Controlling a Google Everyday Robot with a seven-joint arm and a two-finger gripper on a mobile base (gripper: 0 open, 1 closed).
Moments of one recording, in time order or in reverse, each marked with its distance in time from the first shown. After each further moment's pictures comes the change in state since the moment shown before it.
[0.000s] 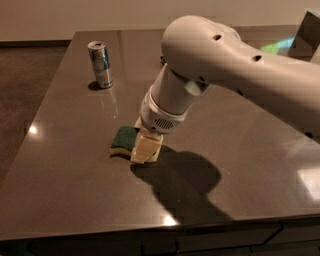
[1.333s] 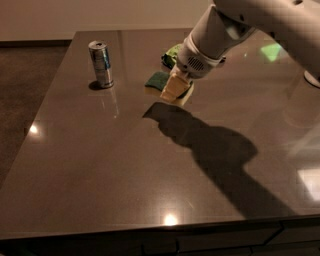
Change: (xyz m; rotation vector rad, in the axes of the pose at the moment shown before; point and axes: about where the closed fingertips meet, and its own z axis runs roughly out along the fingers) arm 0.039 -0.124 -0.087 0.175 -0.046 0.257
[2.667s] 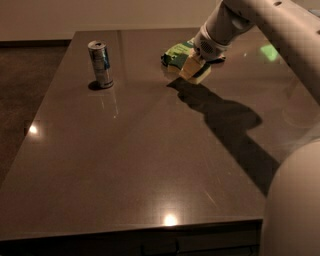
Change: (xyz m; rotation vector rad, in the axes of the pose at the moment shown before) arm 0.030 -0.134 0.012 0.171 0.028 0.174
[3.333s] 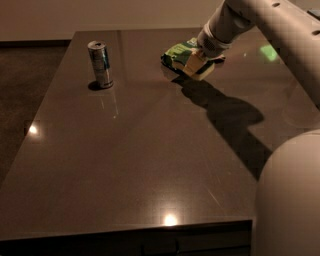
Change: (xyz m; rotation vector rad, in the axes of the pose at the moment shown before) arm 0.003 -0.027 0.005 0.046 -0.001 0.034
